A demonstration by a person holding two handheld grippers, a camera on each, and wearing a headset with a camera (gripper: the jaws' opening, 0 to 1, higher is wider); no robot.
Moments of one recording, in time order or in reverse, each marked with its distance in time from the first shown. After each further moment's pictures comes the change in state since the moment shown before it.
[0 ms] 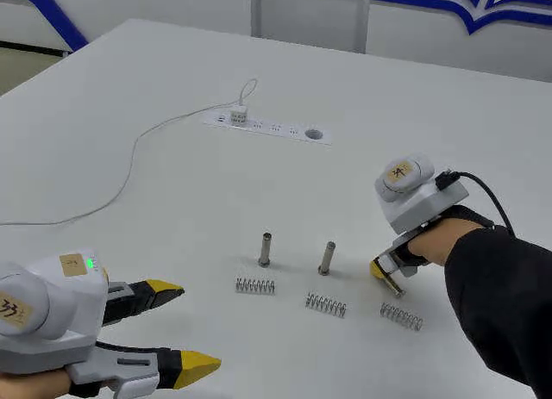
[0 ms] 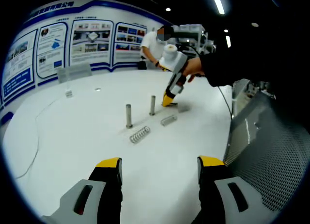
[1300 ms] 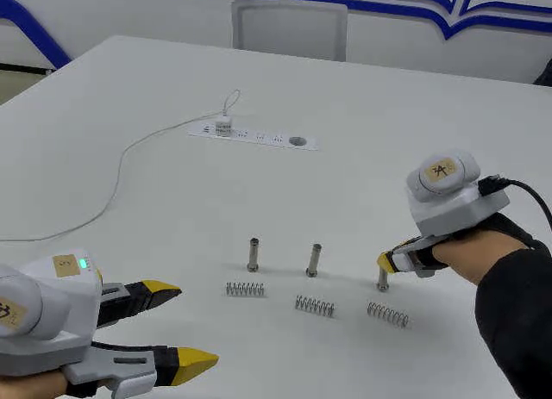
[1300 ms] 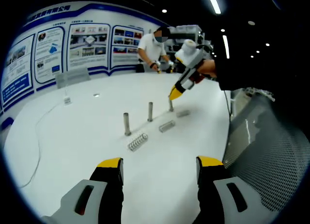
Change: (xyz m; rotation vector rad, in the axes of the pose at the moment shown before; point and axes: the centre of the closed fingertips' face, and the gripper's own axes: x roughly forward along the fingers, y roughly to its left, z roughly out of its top) left arm 0.000 -0.004 0.015 0.032 -0.015 -0.007; right arm -0.057 -0.003 -0.011 0.092 -0.234 -0.009
